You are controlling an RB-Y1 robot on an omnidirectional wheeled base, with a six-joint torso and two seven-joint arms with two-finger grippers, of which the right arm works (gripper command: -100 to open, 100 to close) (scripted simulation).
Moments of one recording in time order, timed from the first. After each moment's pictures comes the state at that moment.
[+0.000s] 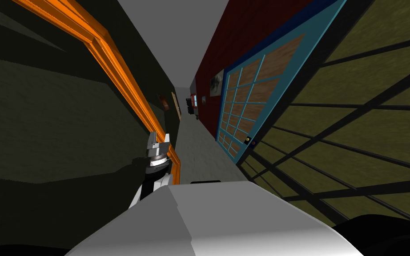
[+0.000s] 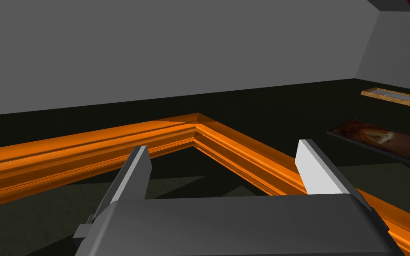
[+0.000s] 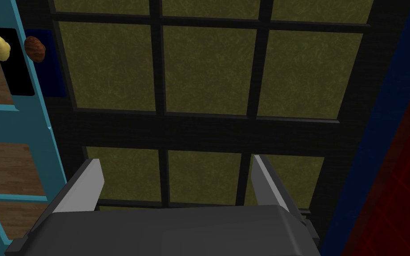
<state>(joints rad) 0.66 -0.10 0.07 -1.15 -1.14 -1.26 -1.13</state>
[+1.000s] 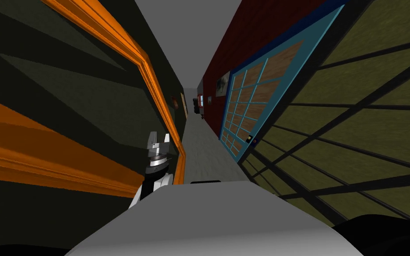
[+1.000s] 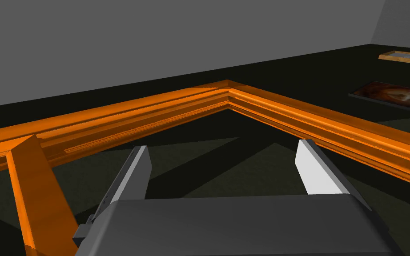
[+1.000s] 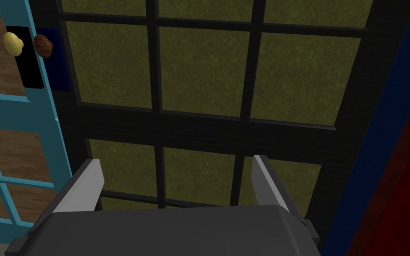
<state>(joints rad) 0.66 -0.11 0.06 -1.14 -1.14 -1.25 -1.13</state>
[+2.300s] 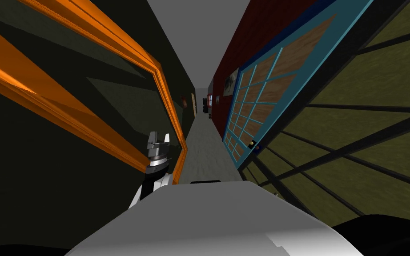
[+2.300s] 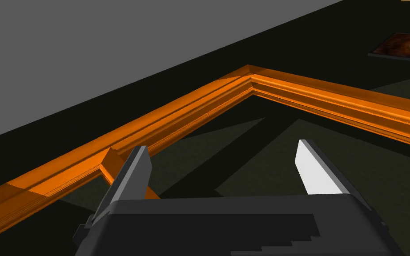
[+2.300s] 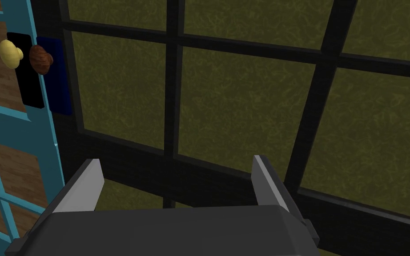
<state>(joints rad) 0.62 -0.12 0.01 -1.09 -1.11 -1.25 -1.13</state>
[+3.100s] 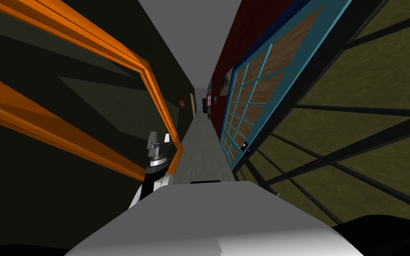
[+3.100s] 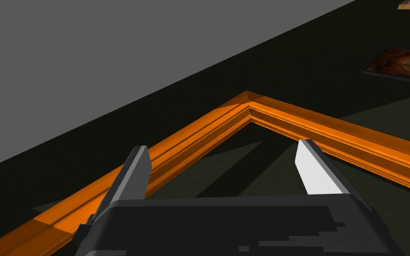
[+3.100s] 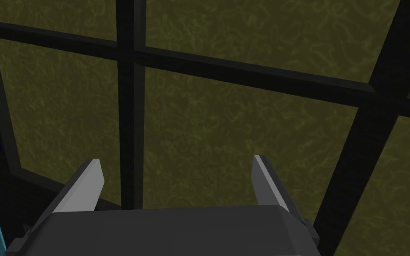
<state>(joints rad) 0.60 -0.13 -0.03 -1.06 -1.09 -1.24 -1.12</state>
